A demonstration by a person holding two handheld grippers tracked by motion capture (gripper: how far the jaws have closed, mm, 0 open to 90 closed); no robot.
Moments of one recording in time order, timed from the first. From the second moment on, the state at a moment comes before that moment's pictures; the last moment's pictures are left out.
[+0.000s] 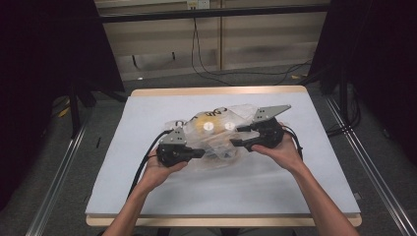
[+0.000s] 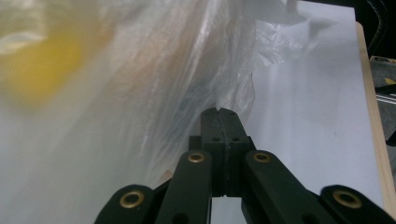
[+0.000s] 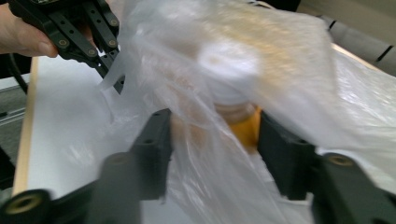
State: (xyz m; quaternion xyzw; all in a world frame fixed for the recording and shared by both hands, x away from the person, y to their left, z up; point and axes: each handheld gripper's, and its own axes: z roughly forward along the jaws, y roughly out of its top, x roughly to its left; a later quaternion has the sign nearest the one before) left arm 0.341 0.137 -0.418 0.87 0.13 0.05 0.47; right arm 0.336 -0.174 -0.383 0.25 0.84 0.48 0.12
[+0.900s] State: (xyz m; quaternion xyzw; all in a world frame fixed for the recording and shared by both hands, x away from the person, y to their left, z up) left arm 0.354 0.129 -0.476 0.91 0.15 0.02 0.38; right arm 0.334 -0.191 -0.472 0.30 0.85 0.42 0.05
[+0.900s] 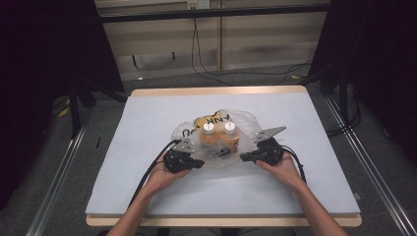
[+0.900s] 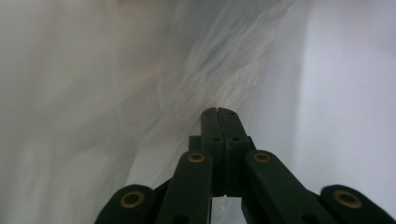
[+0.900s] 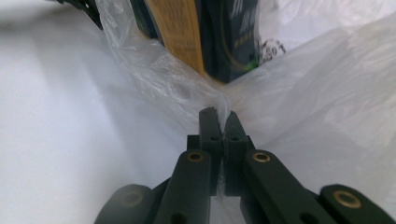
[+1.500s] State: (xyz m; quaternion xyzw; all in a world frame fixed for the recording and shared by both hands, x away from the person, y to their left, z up) left arm 0.339 0.144 -0.450 0.88 0.14 0.01 0.46; right arm 0.319 -0.192 -0.454 0.29 0.84 0.45 0.07
